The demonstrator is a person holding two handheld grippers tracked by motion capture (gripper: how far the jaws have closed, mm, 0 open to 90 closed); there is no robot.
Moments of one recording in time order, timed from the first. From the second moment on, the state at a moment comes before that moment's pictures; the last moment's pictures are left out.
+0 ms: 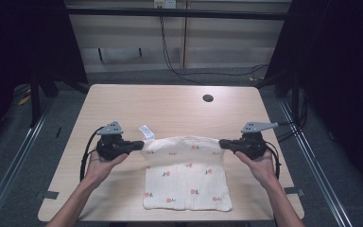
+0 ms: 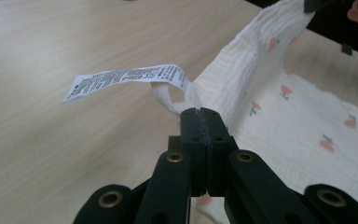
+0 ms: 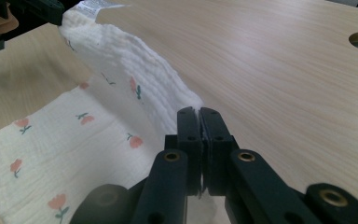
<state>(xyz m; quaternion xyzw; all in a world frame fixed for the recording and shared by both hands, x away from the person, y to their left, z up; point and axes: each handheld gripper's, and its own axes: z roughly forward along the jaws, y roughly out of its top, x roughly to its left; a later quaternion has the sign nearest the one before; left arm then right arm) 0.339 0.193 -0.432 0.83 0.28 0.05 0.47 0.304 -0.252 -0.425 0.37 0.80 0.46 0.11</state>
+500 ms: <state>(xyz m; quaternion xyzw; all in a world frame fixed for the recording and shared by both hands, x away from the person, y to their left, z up) 0.310 0.191 -0.422 0.84 0.25 0.04 0.47 0.276 -0.253 -0.417 0.35 0.81 0.46 0.10</state>
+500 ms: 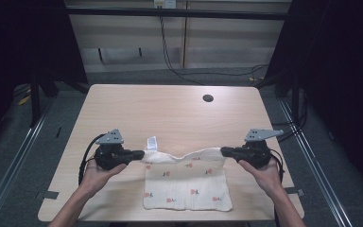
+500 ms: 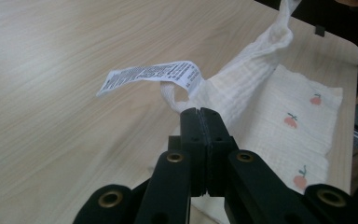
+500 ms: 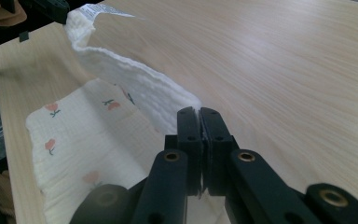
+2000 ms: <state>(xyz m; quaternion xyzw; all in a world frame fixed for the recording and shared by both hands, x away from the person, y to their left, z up) 0.255 0.184 -0.474 0.89 0.20 -0.04 0.41 0.203 -0.263 -0.475 0.36 0.84 0.40 0.06</state>
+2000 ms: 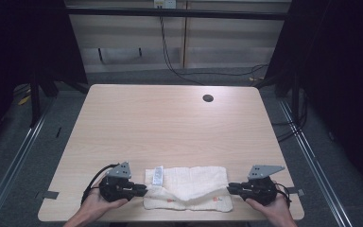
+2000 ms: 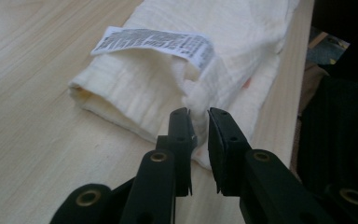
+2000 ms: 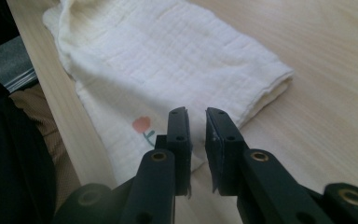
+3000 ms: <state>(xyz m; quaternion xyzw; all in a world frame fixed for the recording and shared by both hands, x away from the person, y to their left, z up) 0.304 0.155 -0.486 0.90 0.22 0.00 0.37 0.276 -0.242 -0.493 0.41 0.84 0.34 0.11</state>
